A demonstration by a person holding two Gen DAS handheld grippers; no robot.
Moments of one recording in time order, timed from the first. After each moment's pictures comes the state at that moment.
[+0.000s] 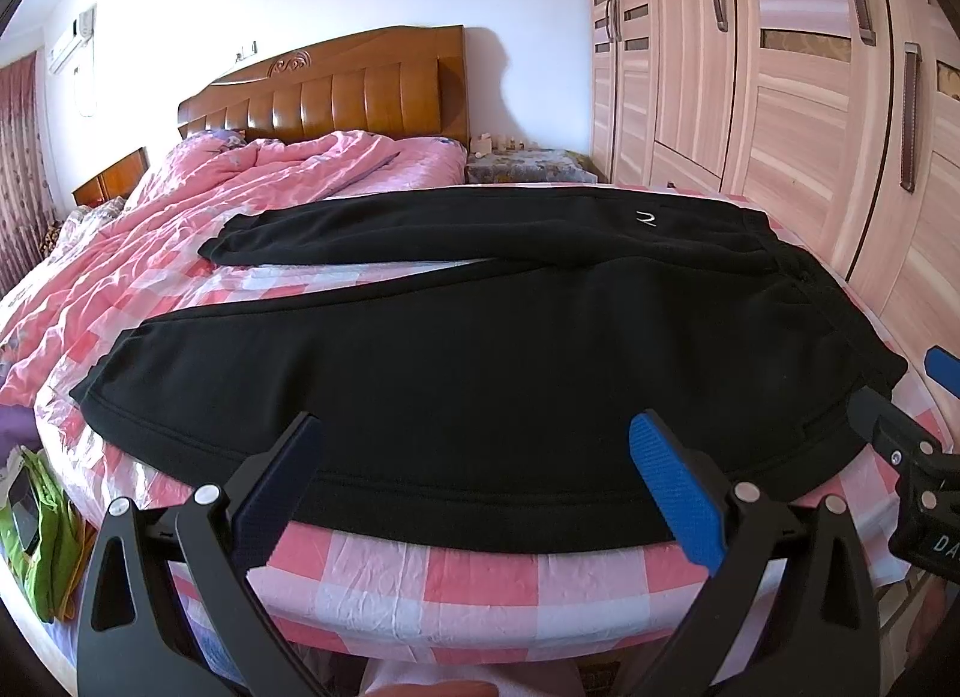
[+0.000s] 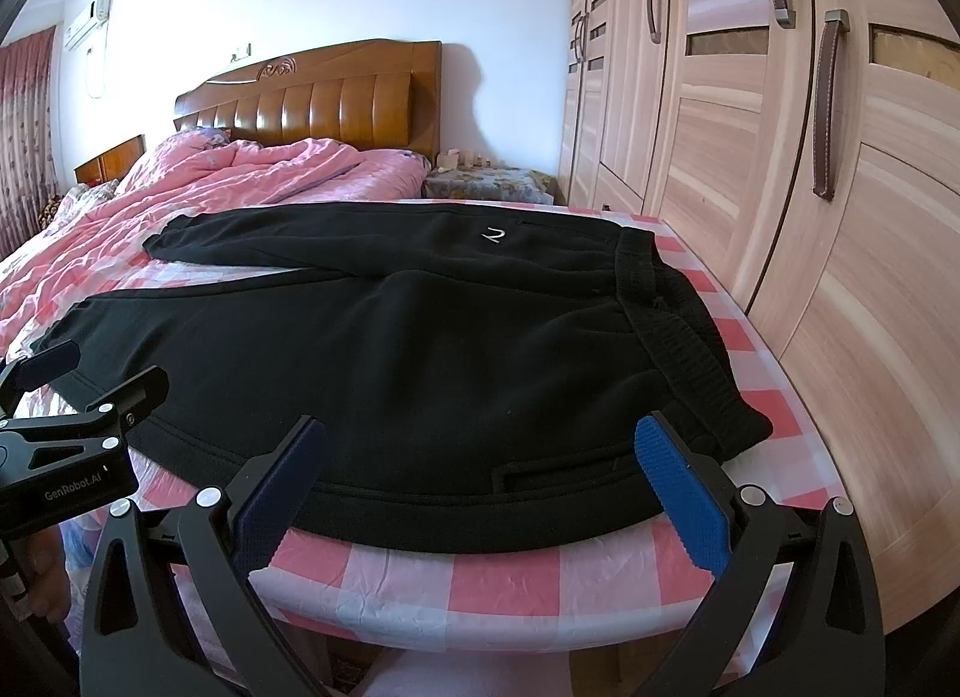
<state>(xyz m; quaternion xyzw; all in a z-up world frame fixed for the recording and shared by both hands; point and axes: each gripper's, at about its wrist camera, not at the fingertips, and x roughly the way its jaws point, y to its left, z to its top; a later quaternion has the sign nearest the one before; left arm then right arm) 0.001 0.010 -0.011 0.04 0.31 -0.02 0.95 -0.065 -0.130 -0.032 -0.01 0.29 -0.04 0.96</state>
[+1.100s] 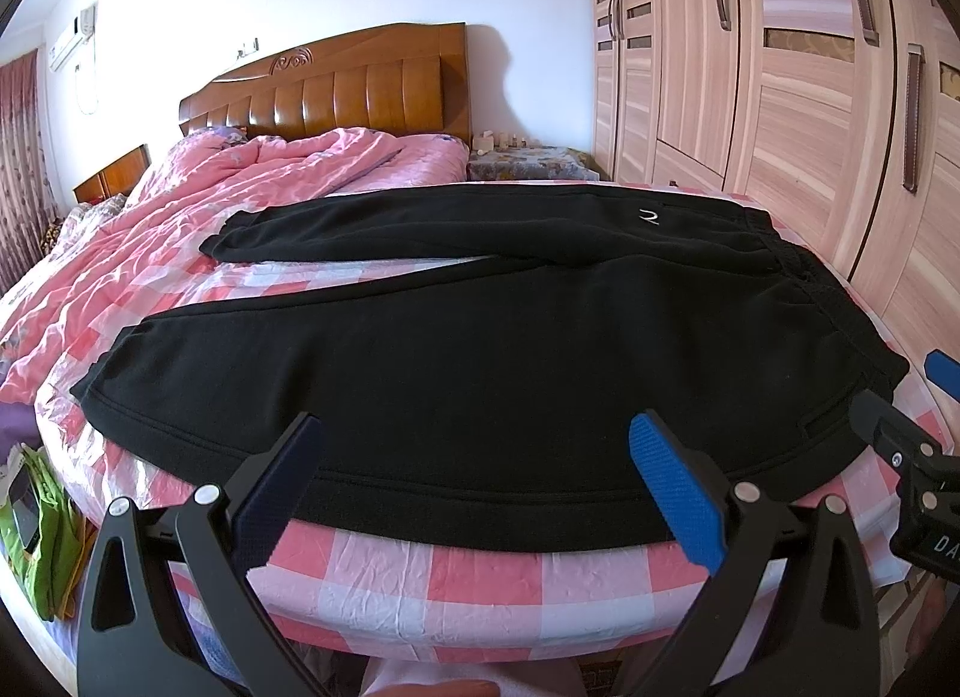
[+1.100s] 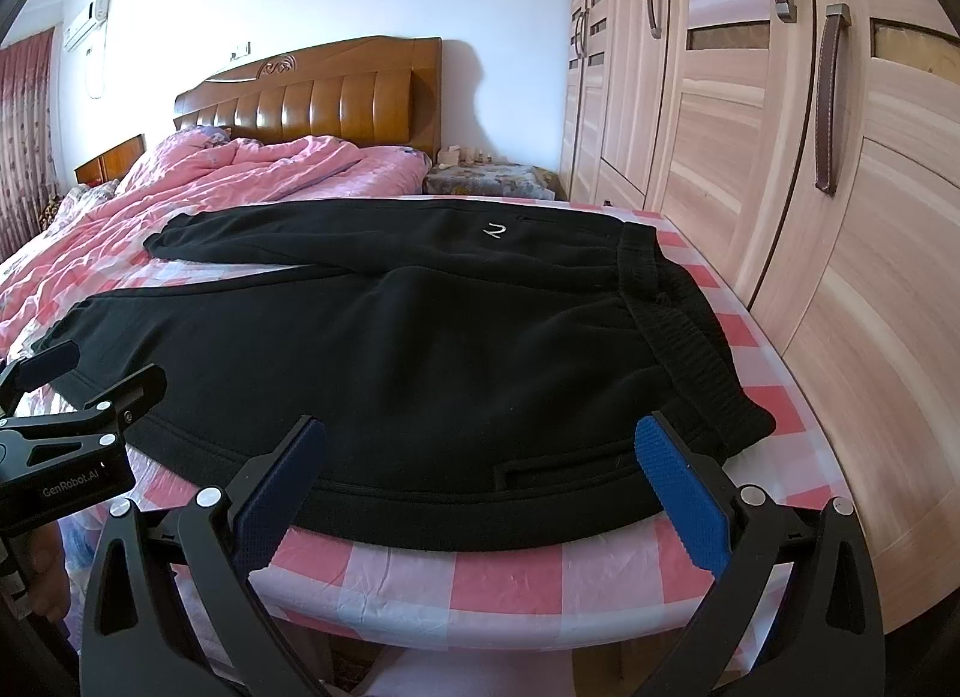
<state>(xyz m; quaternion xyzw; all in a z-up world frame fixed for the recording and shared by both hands) -0.001 0.014 -0.013 0.03 0.32 -0.02 0.95 -0.064 -0.130 -0.036 -0.01 0.29 -0.04 0.95</state>
